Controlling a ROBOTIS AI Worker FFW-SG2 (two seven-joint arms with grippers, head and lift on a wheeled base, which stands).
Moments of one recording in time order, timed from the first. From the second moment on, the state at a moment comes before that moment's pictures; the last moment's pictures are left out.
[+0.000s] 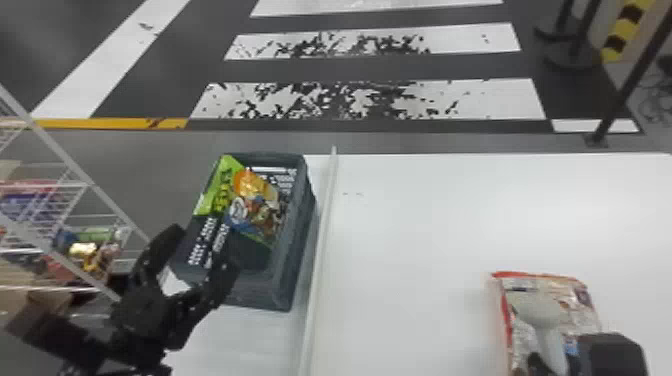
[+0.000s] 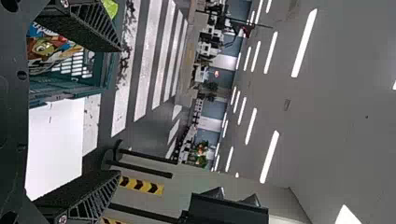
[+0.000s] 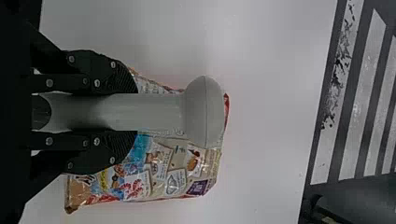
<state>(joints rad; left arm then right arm) 0.78 0.18 0.23 -2.08 0.50 -0.21 -0.41 0.74 -0.03 0.09 -2.21 0.16 0.73 0.00</state>
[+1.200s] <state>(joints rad) 0.81 0.17 0.25 -2.11 0.49 -0.26 -0.42 0.47 -0.12 -0.39 -1.86 0.00 0.50 0.17</state>
